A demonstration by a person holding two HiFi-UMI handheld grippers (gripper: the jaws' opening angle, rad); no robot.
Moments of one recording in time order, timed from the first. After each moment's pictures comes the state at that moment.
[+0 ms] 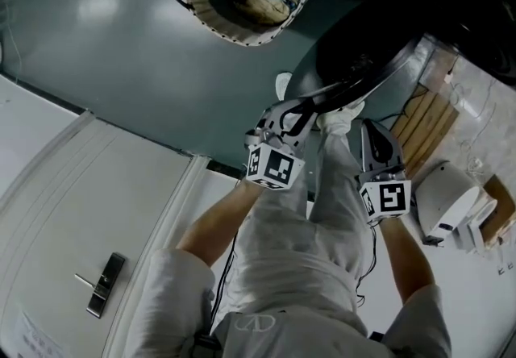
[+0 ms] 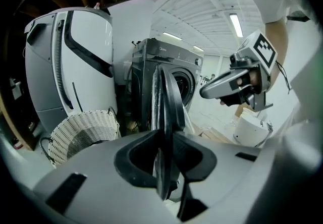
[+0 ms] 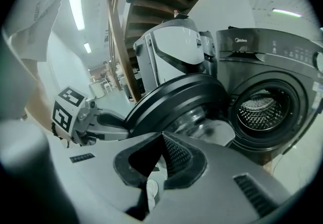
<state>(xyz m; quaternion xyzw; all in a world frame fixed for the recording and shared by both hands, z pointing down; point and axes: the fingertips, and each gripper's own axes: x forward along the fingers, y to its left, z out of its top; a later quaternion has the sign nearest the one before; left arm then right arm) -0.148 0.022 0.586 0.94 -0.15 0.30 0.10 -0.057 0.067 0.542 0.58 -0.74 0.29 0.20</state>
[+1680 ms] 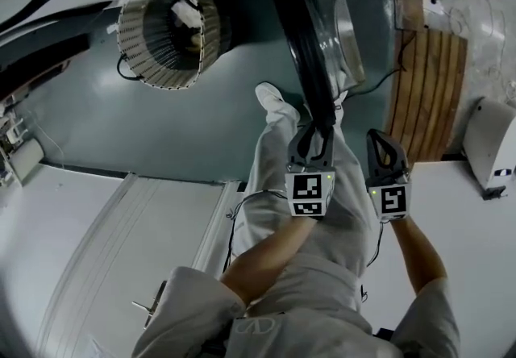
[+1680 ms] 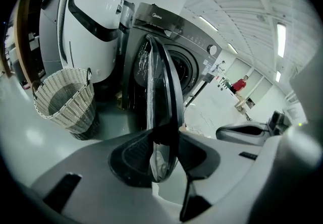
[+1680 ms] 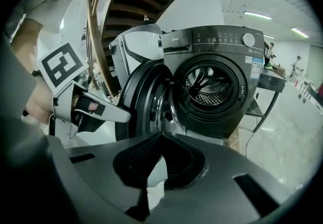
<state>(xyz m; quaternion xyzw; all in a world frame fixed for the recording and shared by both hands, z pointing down) 0.028 0.185 0.595 0.85 -0.23 0.37 0.29 0.104 0.258 0.576 0.68 -0.64 0.31 0.19</state>
